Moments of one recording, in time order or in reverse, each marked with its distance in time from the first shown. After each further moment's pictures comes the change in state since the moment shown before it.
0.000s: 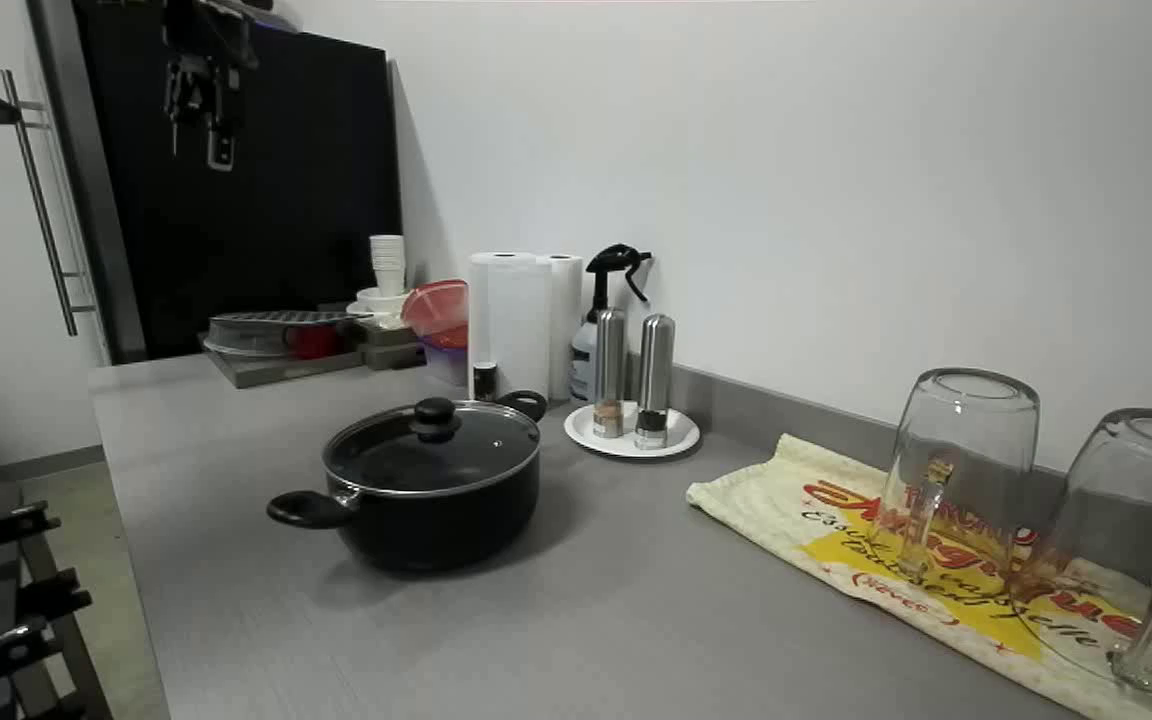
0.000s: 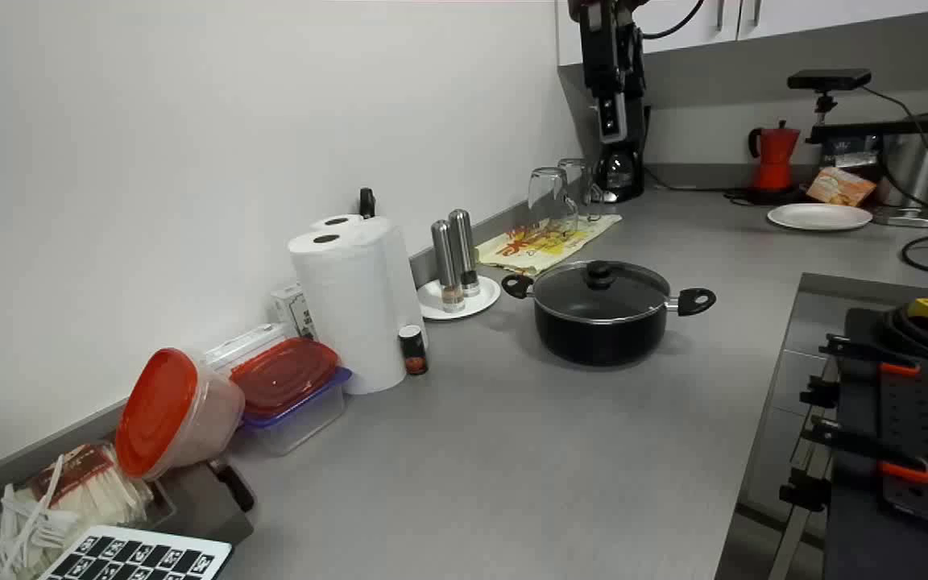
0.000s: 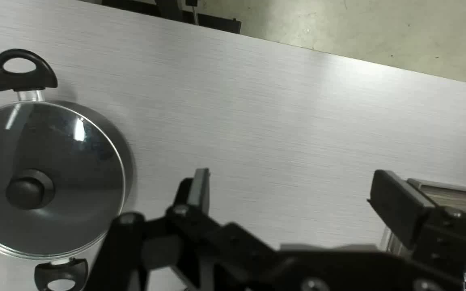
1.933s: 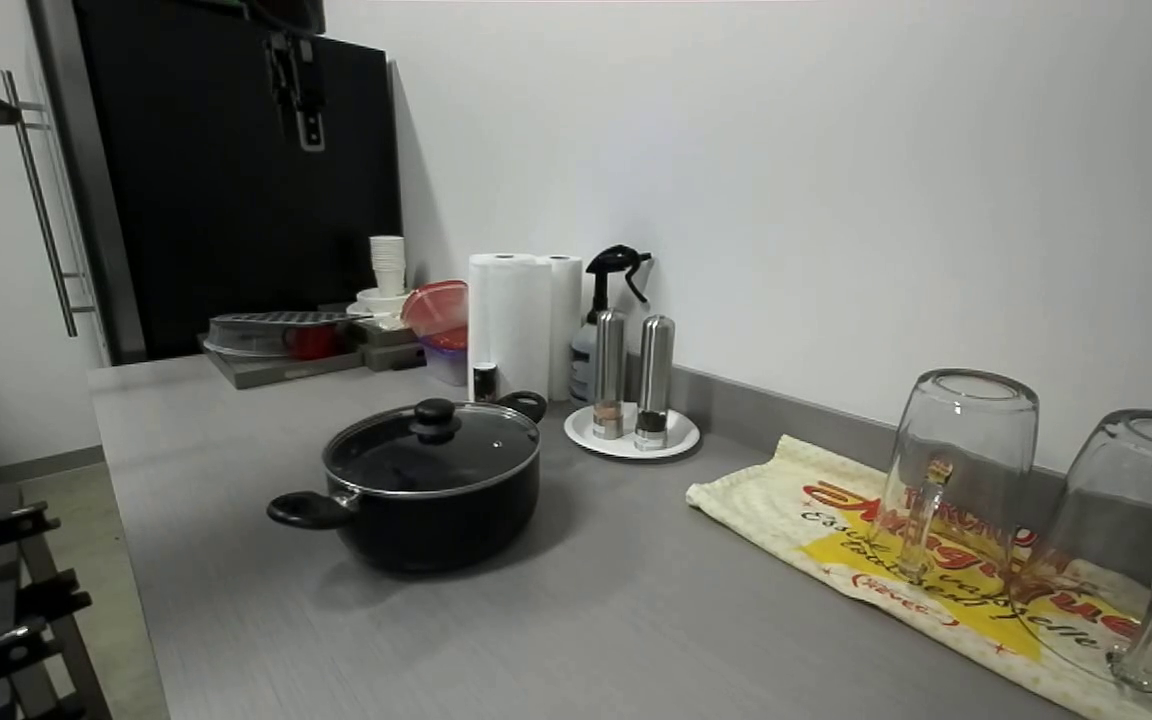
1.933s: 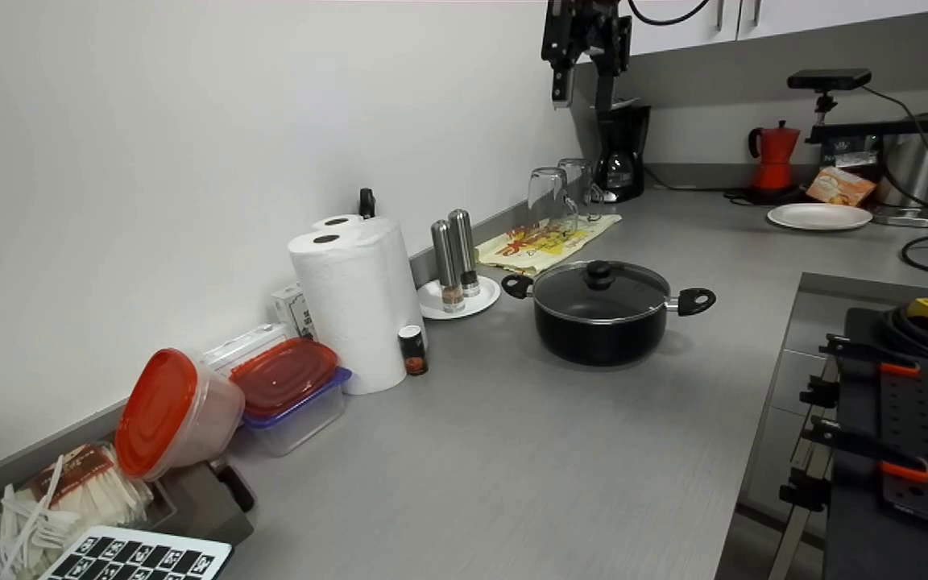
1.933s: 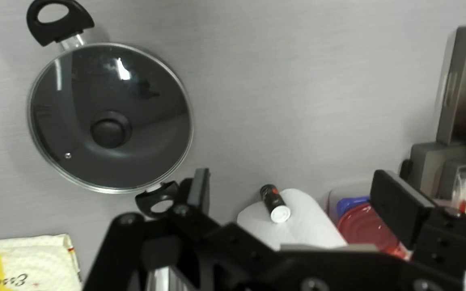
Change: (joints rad) arm -0.128 0.001 -0.084 0.020 -0.009 0.204 0.084
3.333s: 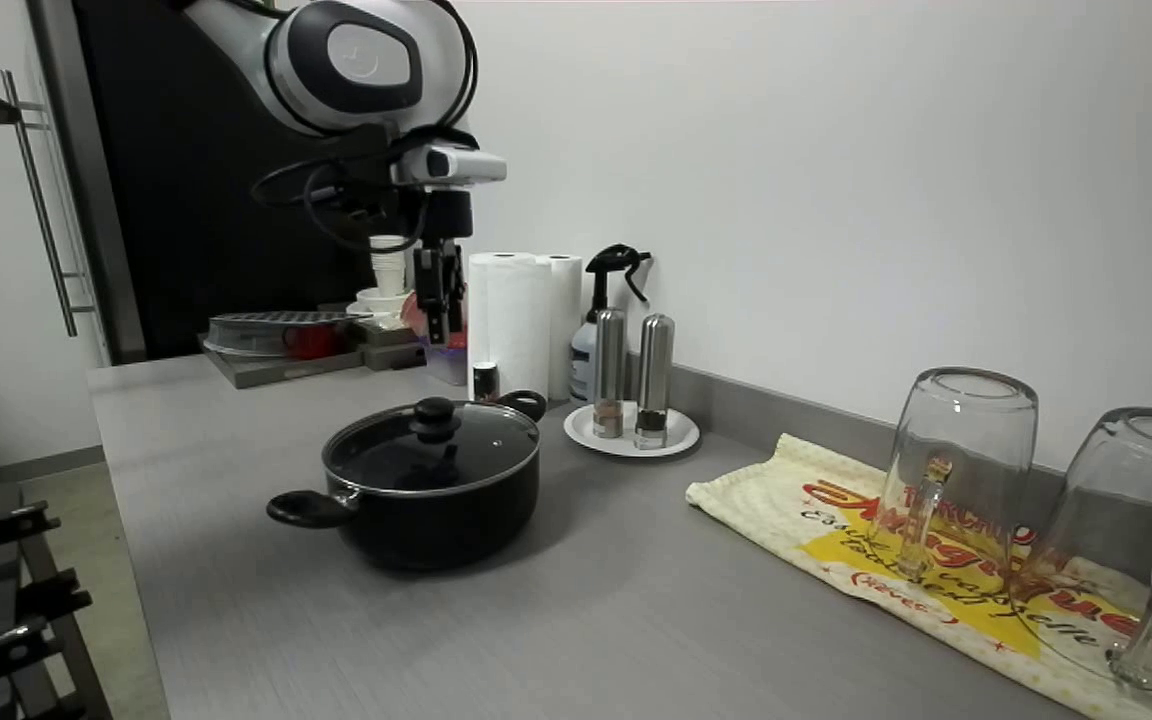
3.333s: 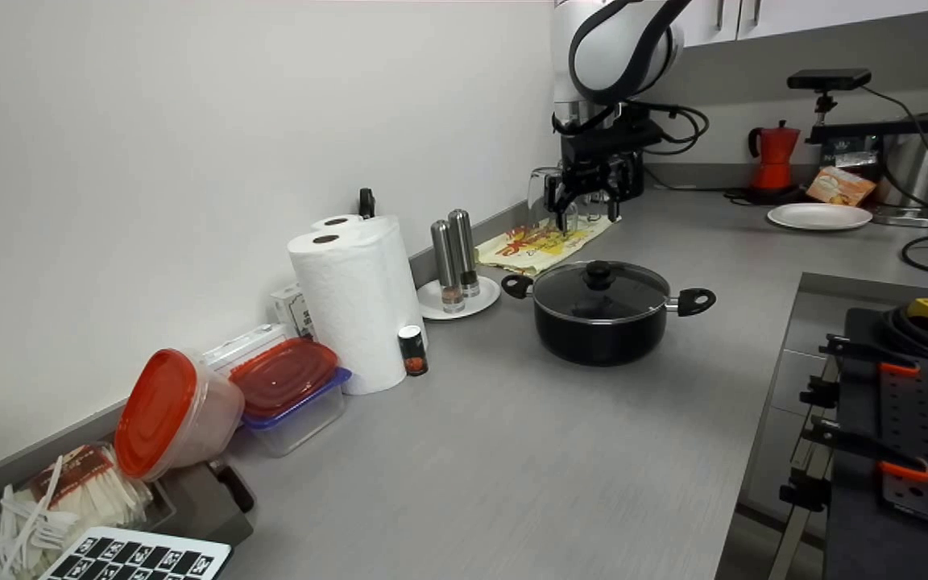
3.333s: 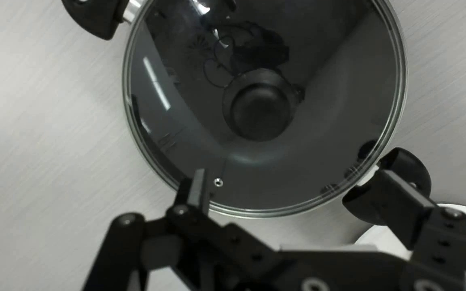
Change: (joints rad) arm -0.097 0.470 -0.121 0.034 -0.261 0.354 0.510
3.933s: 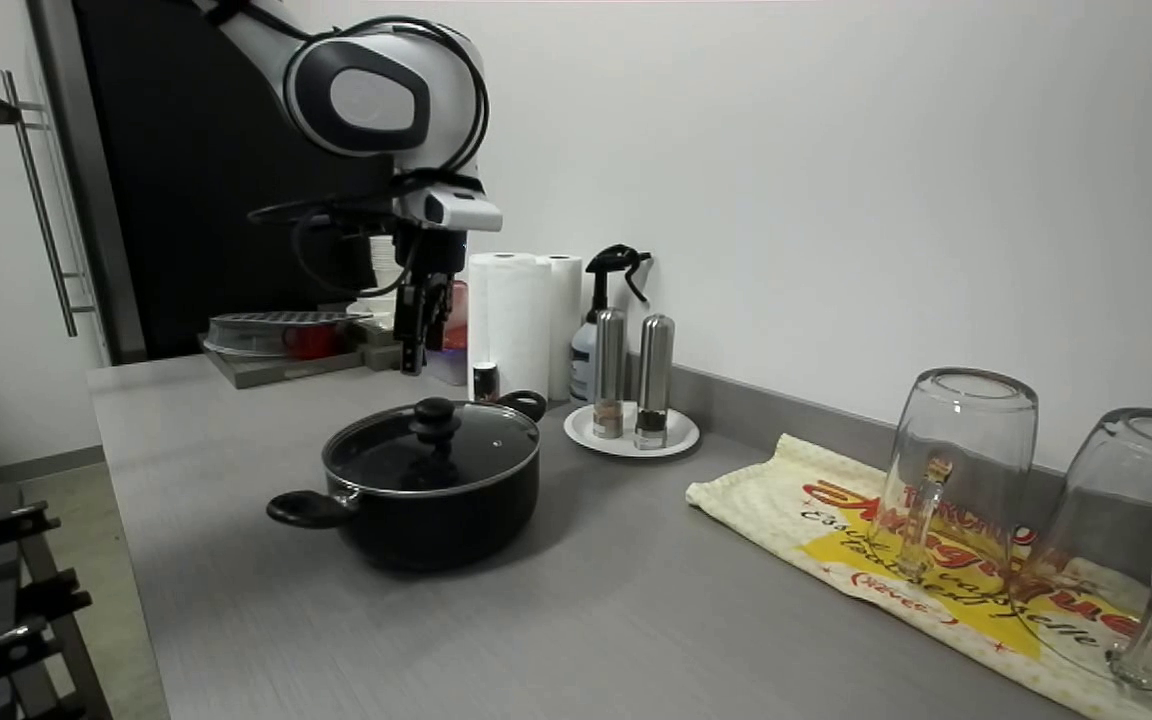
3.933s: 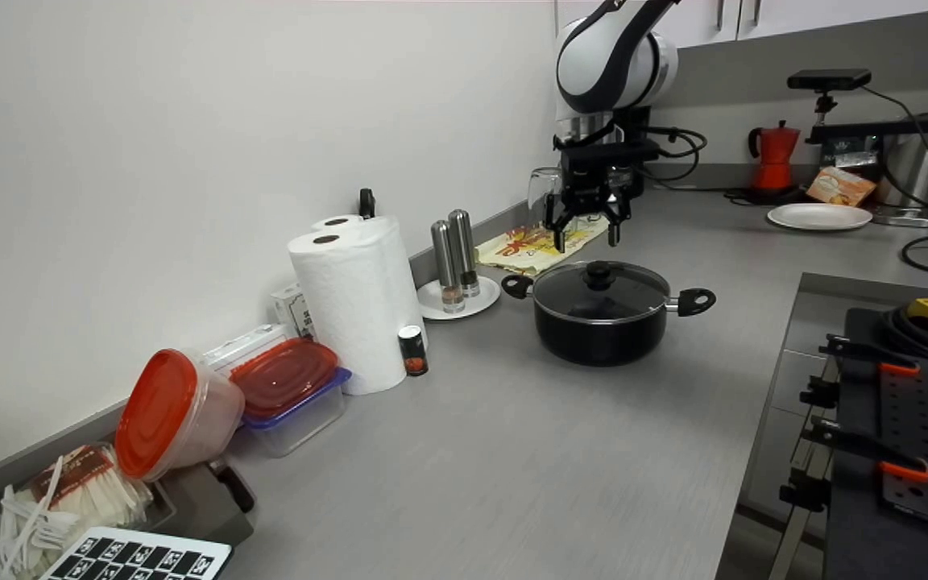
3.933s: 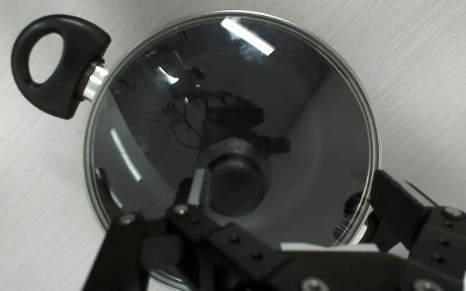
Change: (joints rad) arm 0.000 0.057 -0.002 0.016 0.234 -0.057 -0.093
